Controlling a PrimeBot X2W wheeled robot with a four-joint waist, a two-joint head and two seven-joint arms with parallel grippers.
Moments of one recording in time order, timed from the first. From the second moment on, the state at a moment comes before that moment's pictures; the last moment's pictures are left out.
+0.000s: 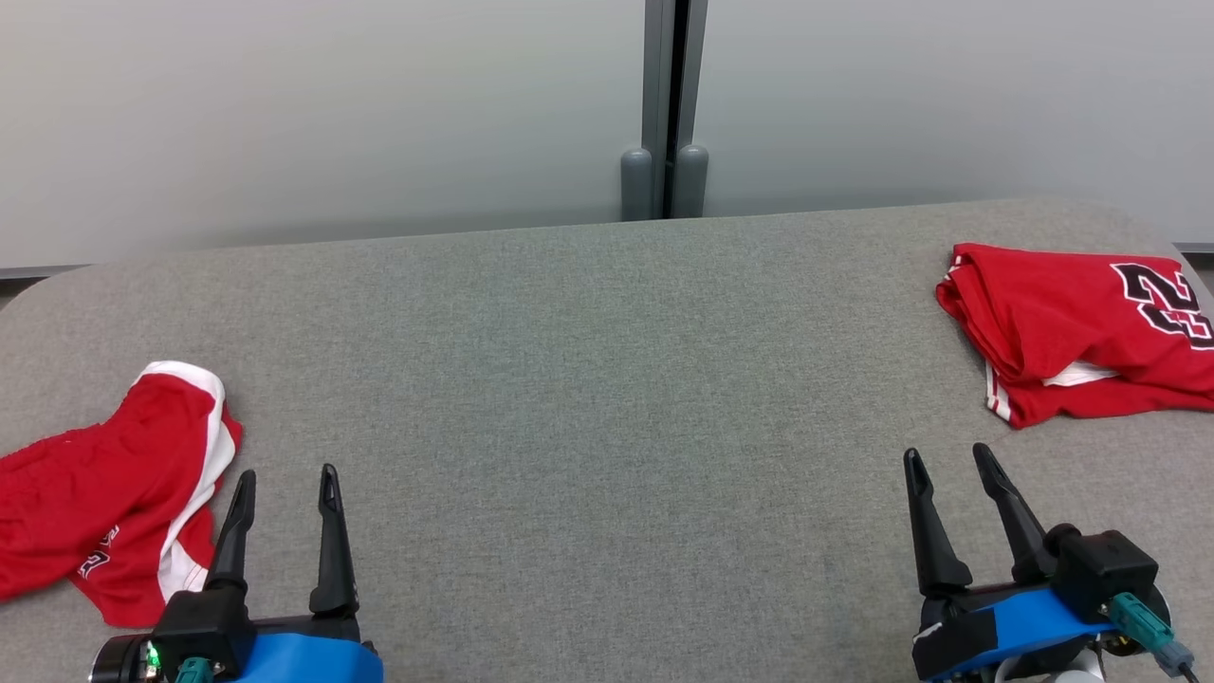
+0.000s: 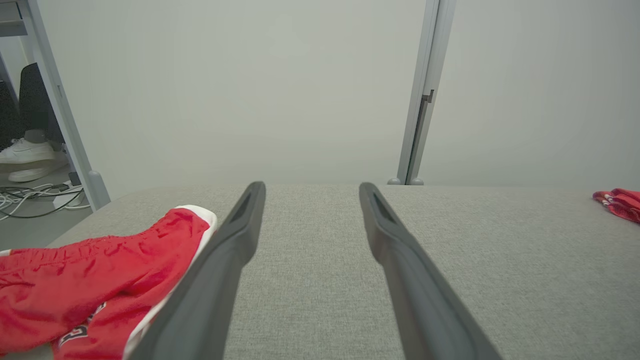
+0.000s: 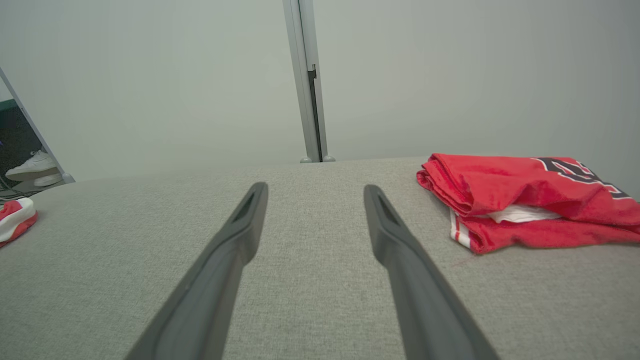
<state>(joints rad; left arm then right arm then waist) 0.03 0.05 0.02 0.17 -0.09 -0.06 -0.26 -0.06 -0.05 0.01 0.24 0.17 0.13 -0.26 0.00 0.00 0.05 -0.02</state>
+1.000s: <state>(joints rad) 0.03 0.05 0.05 0.17 -0.09 -0.05 -0.26 -0.07 -0.05 0.04 0.26 0.17 0.13 -0.26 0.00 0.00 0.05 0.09</state>
